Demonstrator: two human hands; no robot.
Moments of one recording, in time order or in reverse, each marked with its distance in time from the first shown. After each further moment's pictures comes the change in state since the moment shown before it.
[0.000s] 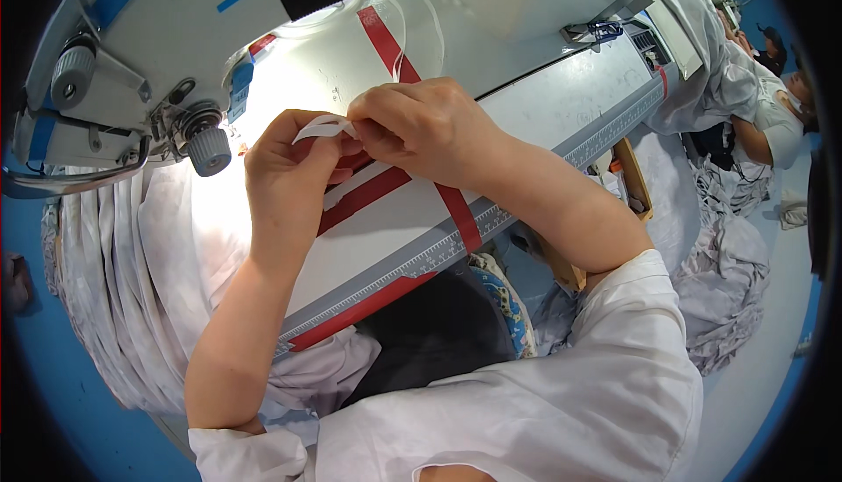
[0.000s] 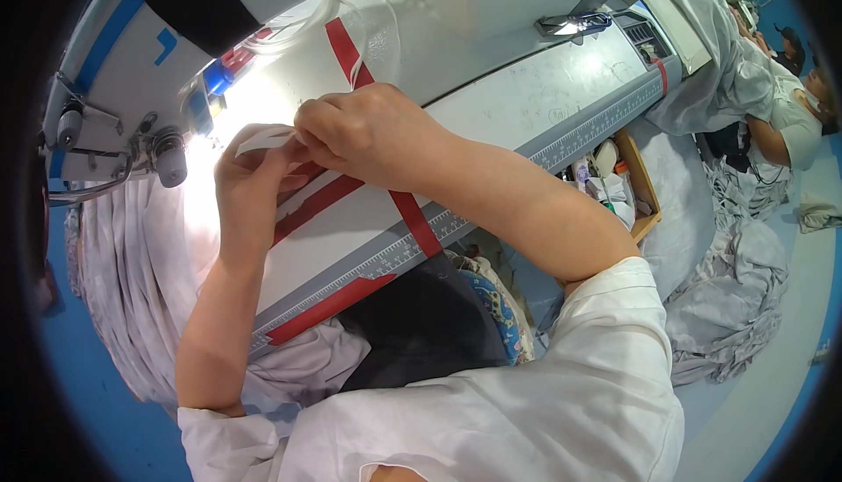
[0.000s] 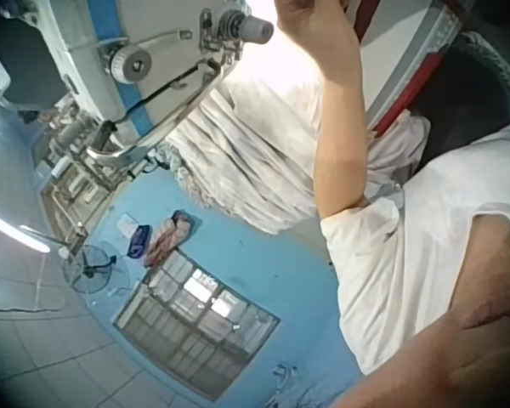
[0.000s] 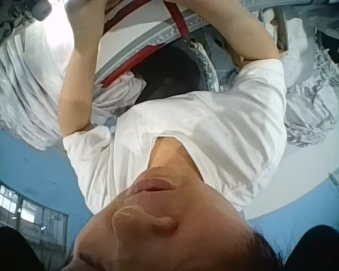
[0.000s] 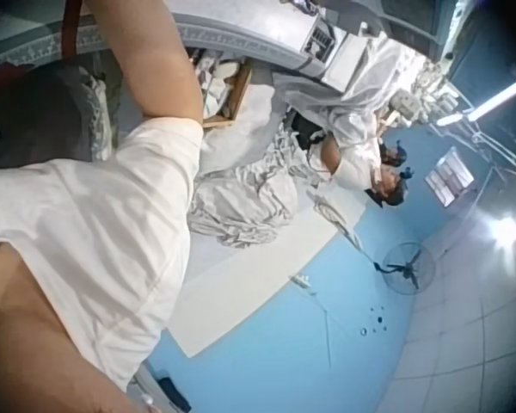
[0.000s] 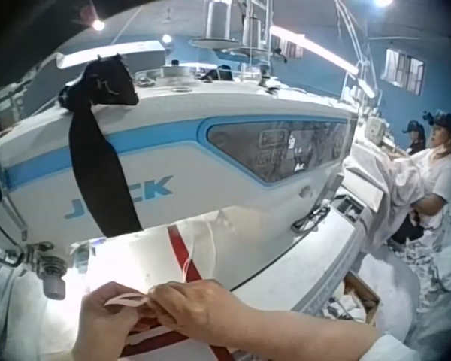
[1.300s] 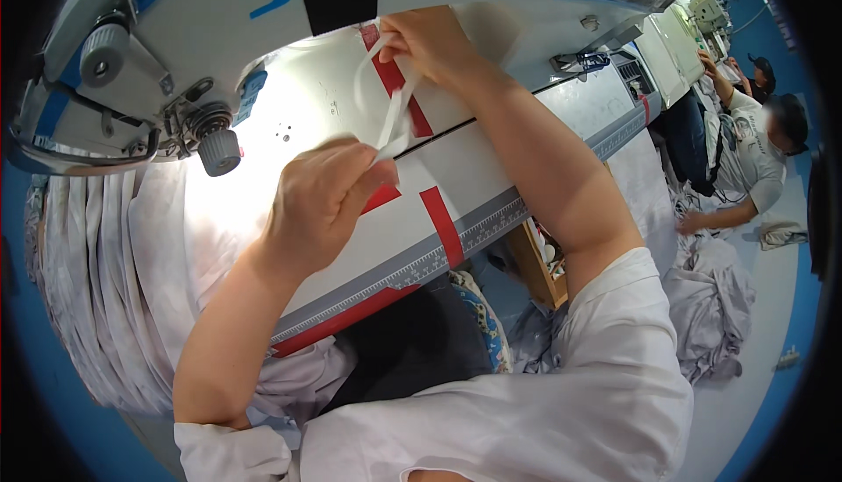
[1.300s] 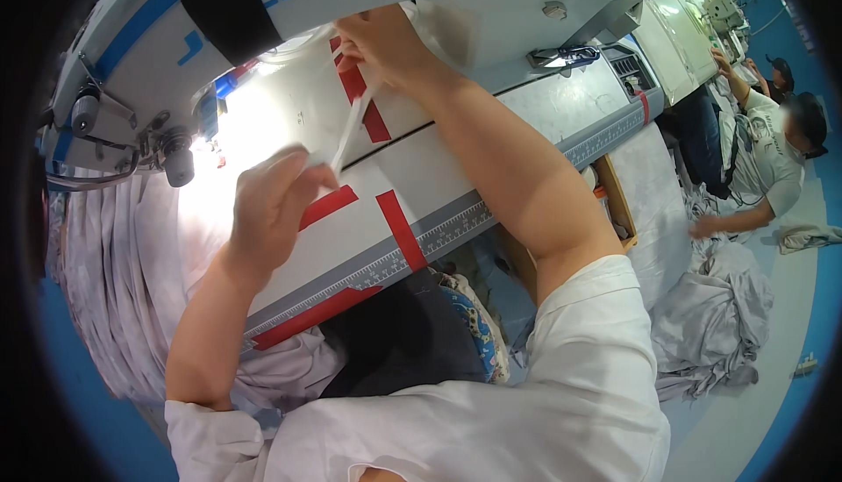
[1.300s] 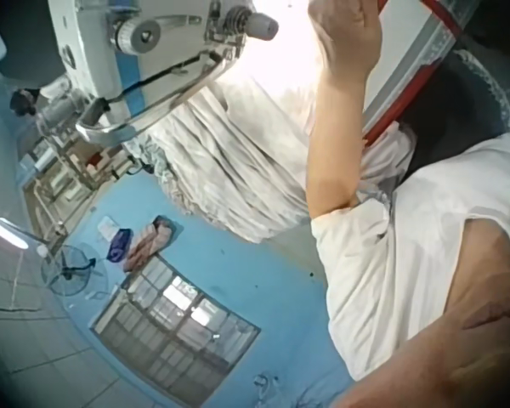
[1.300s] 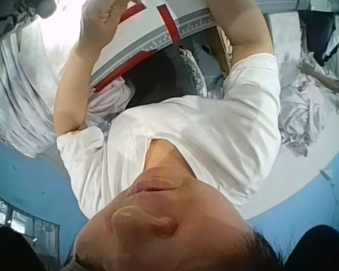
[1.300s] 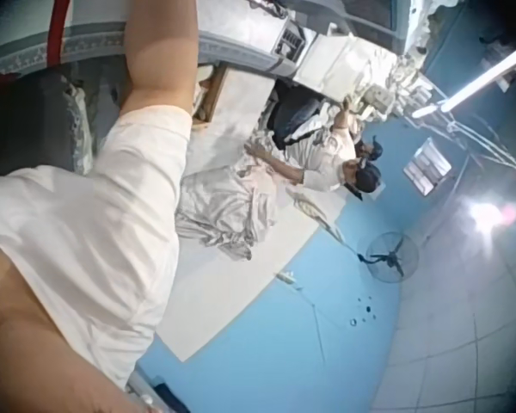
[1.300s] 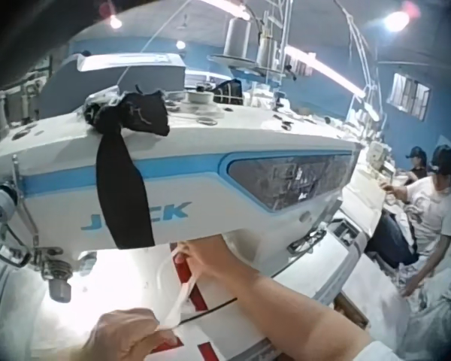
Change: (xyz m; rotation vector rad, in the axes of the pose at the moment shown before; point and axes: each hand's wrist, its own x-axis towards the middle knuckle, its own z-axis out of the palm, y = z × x) left_hand 0.003 0.006 0.004 0.440 -0.291 0.771; right_hand 0.053 0.102 0.003 0.995 0.040 0.722
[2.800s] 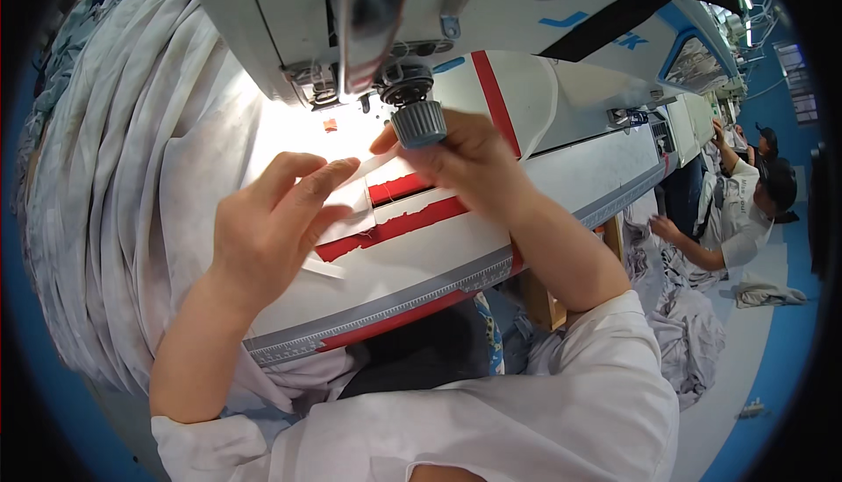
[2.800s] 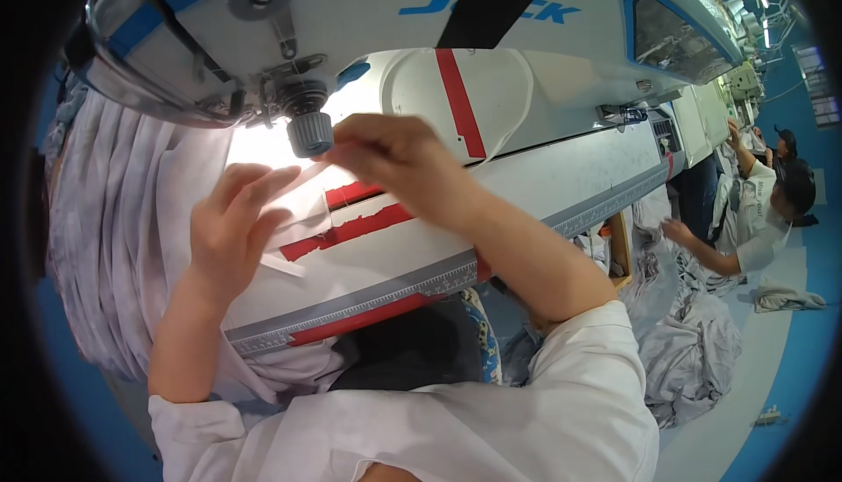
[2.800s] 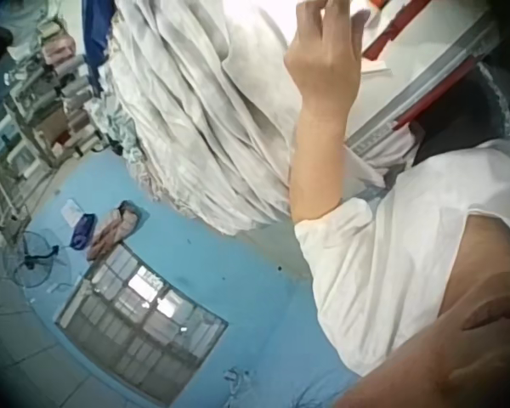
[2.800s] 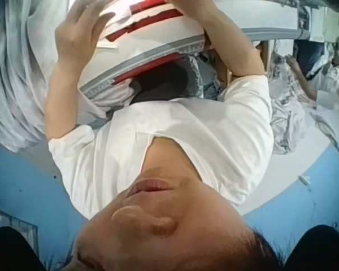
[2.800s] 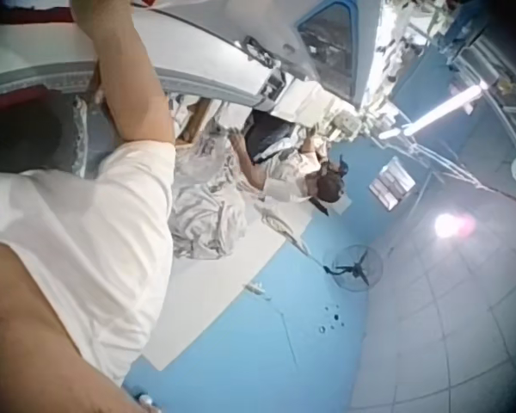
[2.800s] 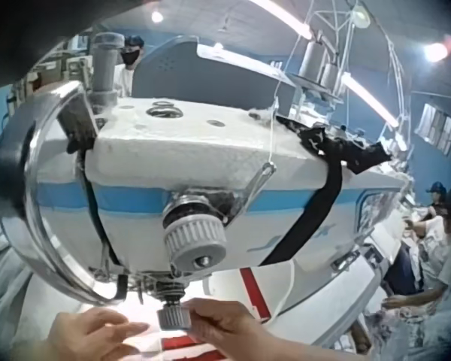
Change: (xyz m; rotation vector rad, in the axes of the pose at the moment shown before) left_hand -0.075 -0.017 -0.080 0.396 0.207 0.018; right_hand -0.084 -0.028 0.118 -0.182 -0.249 0.168
